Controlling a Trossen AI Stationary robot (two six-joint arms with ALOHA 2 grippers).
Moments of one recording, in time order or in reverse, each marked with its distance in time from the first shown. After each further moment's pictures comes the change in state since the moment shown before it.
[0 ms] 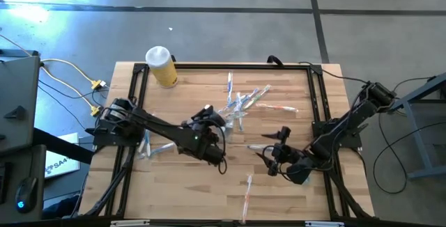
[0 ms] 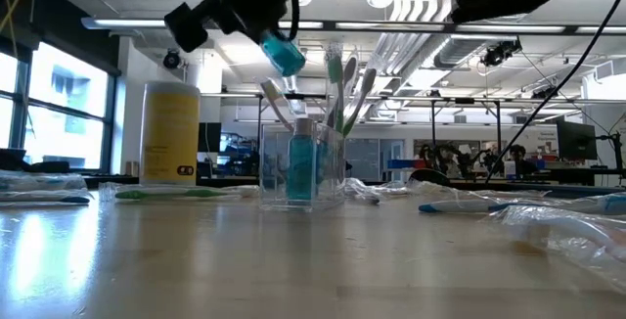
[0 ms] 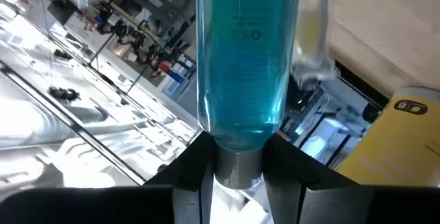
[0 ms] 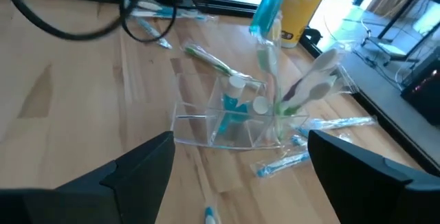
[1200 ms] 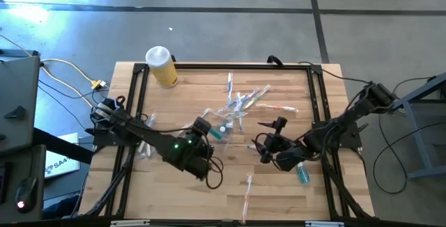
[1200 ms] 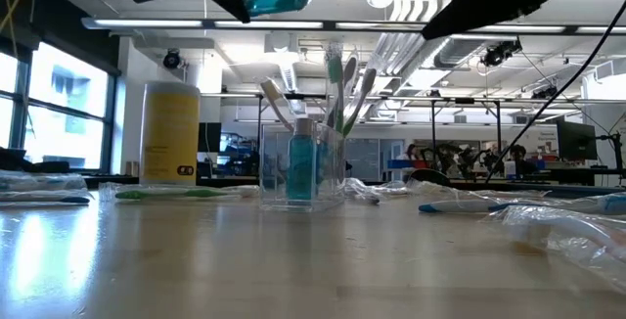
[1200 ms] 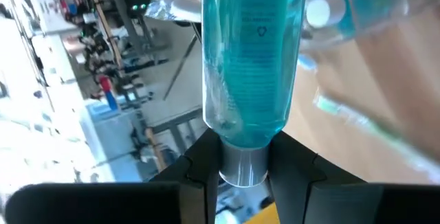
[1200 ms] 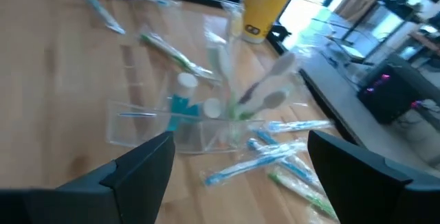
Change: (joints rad) left arm -0.152 -0.117 0.001 0.070 0.243 -0.444; right arm -0.137 0.005 0.000 0.013 -0.014 -0.166
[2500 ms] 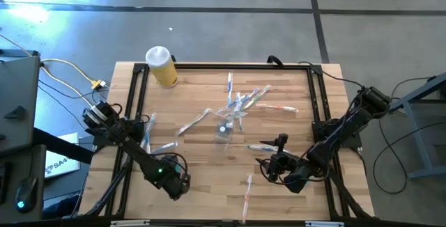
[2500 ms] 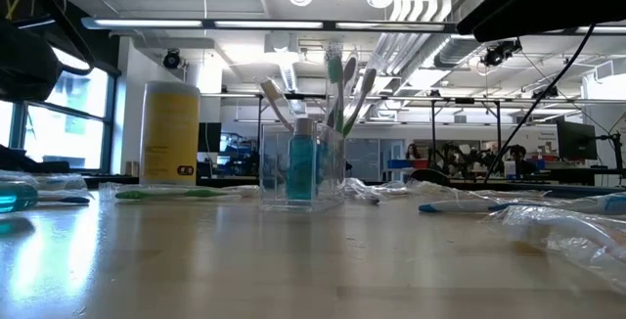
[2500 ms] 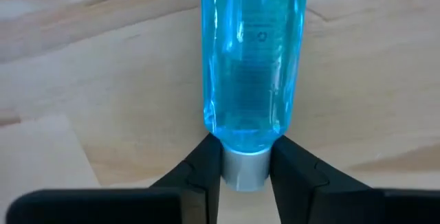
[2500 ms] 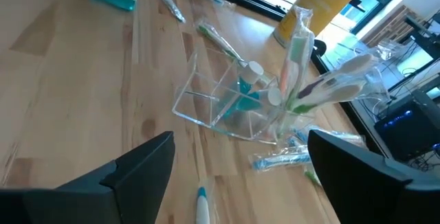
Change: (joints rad) left arm -0.243 -0.004 -0.557 0.511 1.033 -2.339; right arm 0.191 0.106 0.000 -0.001 0.045 0.025
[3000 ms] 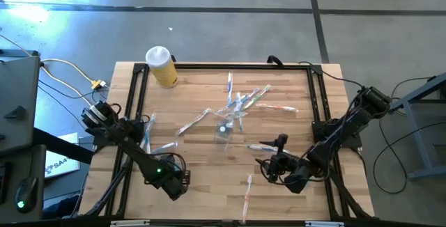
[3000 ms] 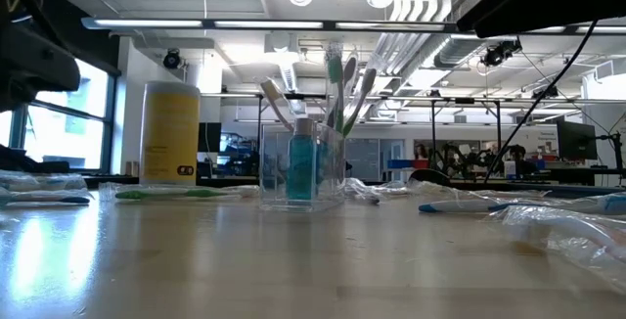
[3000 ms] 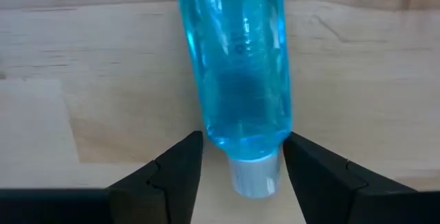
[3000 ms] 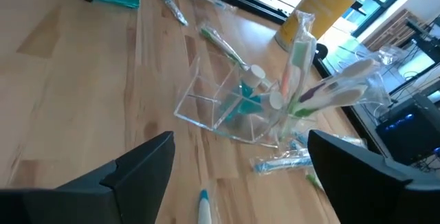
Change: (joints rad) left arm -0.012 -0.026 -0.002 0.021 0.008 -0.237; right arm 0.001 0.000 0.000 0.018 0.003 -0.022
